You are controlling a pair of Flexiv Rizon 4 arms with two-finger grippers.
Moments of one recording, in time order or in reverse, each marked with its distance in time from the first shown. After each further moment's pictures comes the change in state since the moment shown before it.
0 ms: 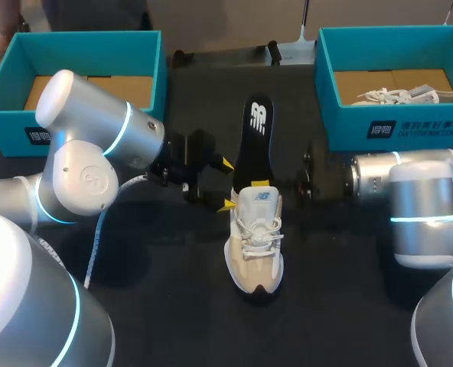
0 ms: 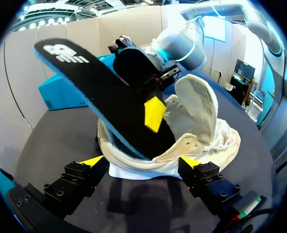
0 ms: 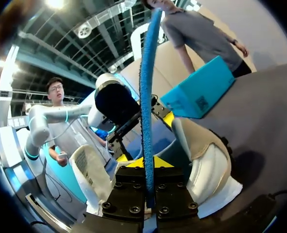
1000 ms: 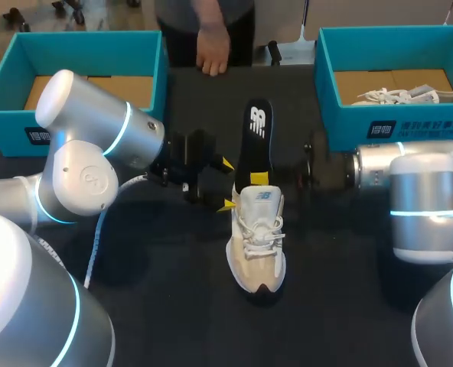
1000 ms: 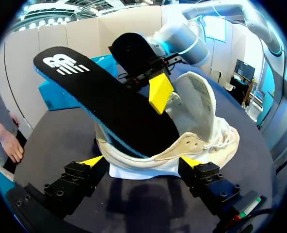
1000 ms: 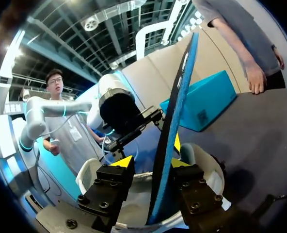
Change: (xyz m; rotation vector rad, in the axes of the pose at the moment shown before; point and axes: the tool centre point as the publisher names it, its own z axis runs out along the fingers) left arm 0.000 0.000 0.000 0.000 0.000 0.000; right arm 0.007 0.033 -0.002 -0.008 -0.045 -0.129
